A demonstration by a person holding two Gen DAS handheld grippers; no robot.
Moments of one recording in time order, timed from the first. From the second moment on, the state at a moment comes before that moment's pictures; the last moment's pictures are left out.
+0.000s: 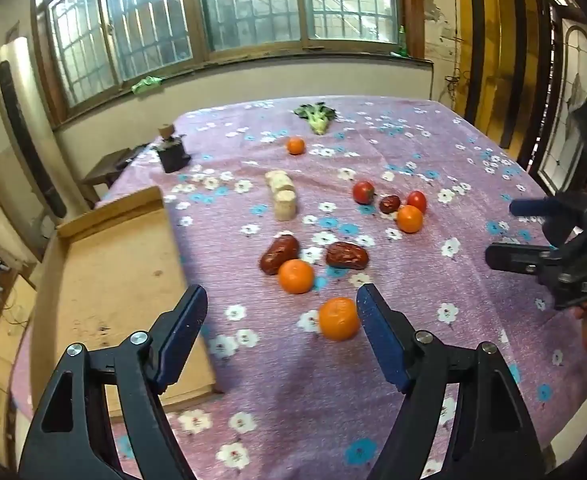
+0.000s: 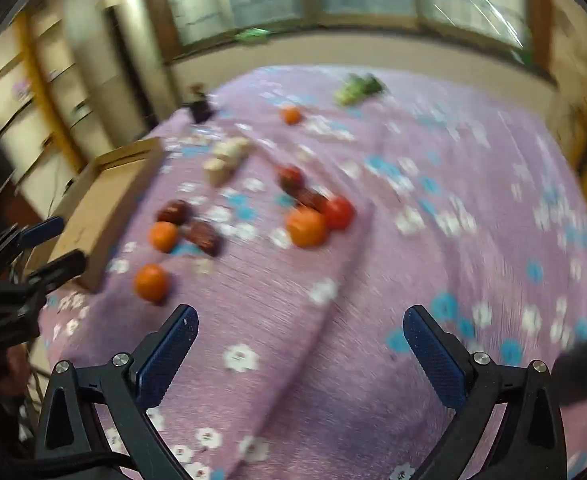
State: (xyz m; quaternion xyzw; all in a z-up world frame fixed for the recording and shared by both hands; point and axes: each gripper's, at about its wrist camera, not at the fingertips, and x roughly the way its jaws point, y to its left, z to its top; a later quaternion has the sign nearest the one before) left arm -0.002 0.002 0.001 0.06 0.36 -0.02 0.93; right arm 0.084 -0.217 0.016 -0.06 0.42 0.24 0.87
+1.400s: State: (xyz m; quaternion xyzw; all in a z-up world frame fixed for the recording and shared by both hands) left arm -0.021 0.007 -0.008 0.07 0.37 -0.01 0.93; right arm 0.062 -0.152 0.022 -0.22 0.39 0.27 0.85
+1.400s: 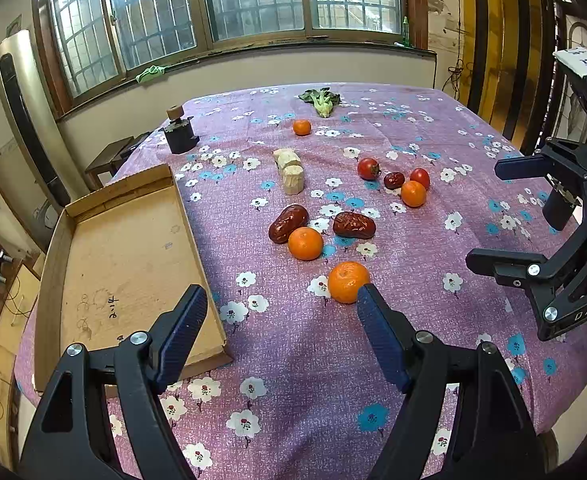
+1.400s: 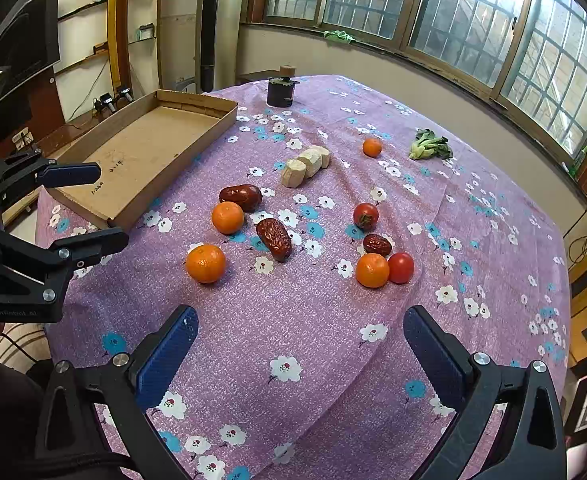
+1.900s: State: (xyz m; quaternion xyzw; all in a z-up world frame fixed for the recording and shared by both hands) left arm -0.020 0.009 -0.010 0.07 0.37 -0.01 0.92; right arm 0.060 -0.150 0.020 -0.22 0.39 0.28 0.85
